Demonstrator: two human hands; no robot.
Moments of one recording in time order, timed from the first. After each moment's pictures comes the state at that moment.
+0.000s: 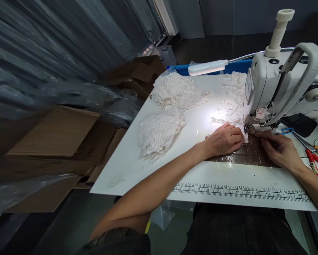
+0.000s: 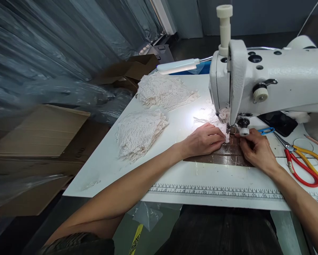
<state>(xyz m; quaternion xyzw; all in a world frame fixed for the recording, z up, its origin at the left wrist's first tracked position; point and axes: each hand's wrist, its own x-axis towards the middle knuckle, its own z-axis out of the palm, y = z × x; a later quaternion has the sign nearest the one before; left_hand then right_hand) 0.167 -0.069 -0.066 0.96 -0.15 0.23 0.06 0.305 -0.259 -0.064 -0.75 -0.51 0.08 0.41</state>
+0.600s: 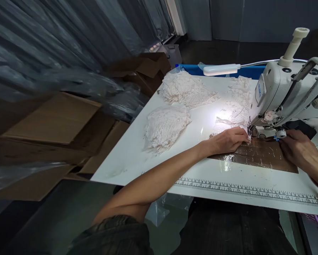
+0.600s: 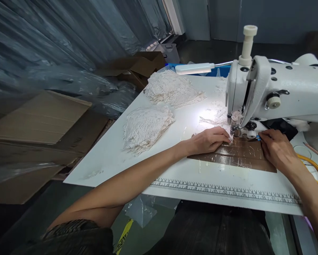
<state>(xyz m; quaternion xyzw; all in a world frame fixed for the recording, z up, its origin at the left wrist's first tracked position) 0.166 -0.071 -0.067 0.94 -0.16 0.22 0.22 0.361 -0.288 -0.055 -0.69 -0.69 -0.18 0.14</state>
